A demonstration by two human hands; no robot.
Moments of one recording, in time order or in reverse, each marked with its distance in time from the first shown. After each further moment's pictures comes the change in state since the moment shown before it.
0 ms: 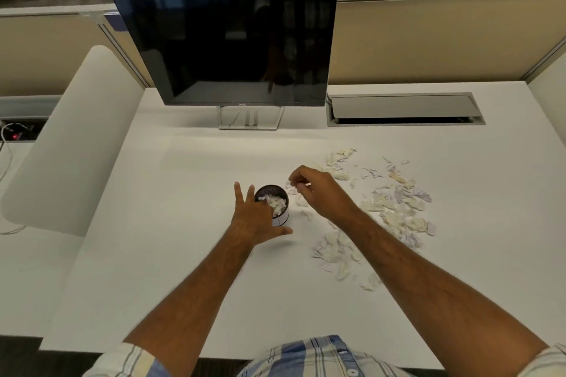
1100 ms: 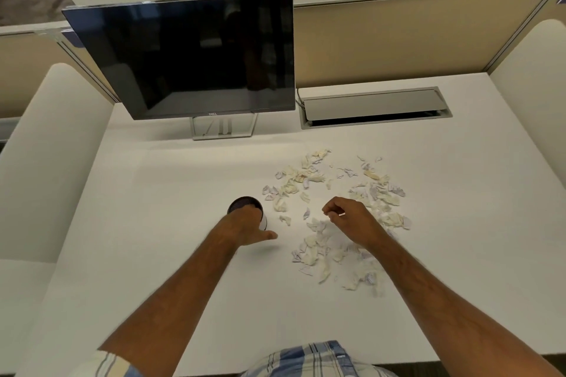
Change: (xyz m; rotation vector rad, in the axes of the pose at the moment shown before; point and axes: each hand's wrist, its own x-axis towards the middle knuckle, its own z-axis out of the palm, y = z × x) left_hand 0.006 0.026 -0.034 -0.299 -0.117 0.010; right_hand -0.083 0.097 -0.048 0.006 0.036 0.327
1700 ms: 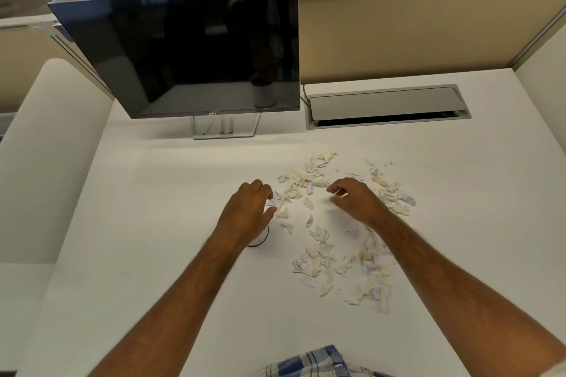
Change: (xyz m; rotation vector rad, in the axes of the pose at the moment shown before) left_hand 0.012 0.011 -0.024 -0.108 0.501 0.182; right_hand 0.076 0.006 -0.022 -0.031 -0.034 0.037
